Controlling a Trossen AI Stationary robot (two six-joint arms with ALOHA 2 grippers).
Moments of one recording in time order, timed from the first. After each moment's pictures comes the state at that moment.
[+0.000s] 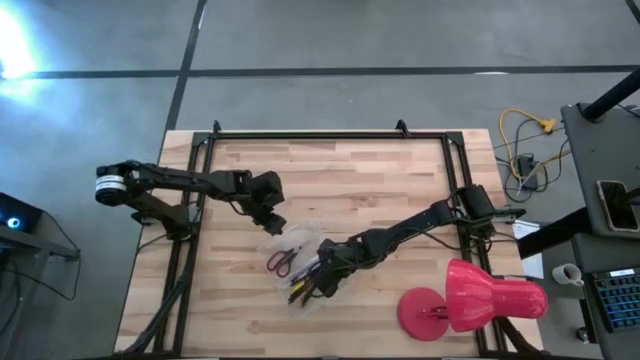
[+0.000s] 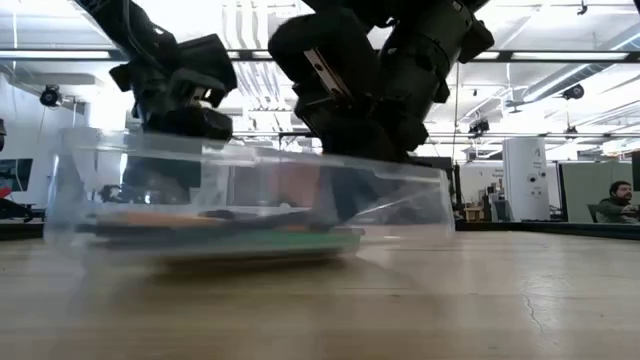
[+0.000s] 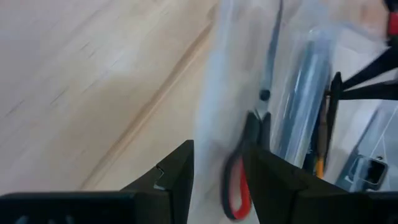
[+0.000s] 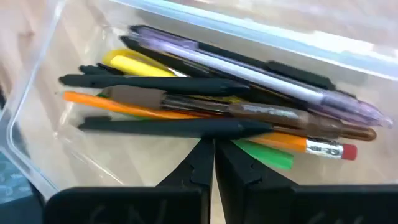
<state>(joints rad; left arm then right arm) 0.23 1.36 0.71 -0.44 0.43 -0.69 0.28 2.03 1.30 -0.26 -0.05 1.01</state>
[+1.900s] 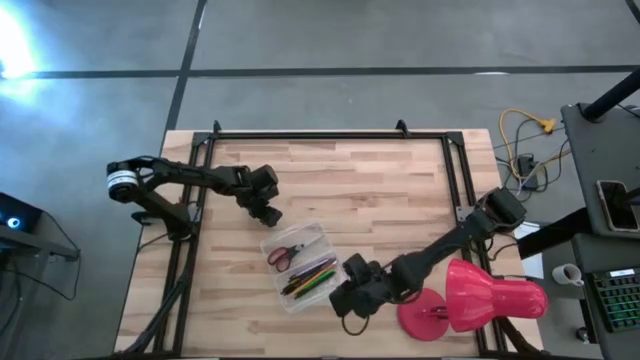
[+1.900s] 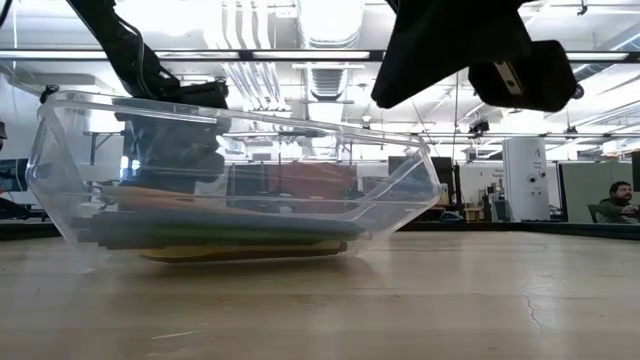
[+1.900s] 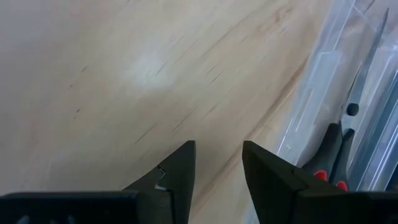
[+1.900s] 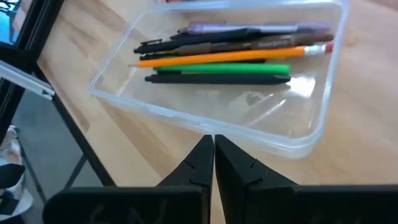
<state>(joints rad) 0.39 1.47 0.62 -0.36 0.40 -0.54 0.54 1.86 1.33 -0.43 0.36 1.47</state>
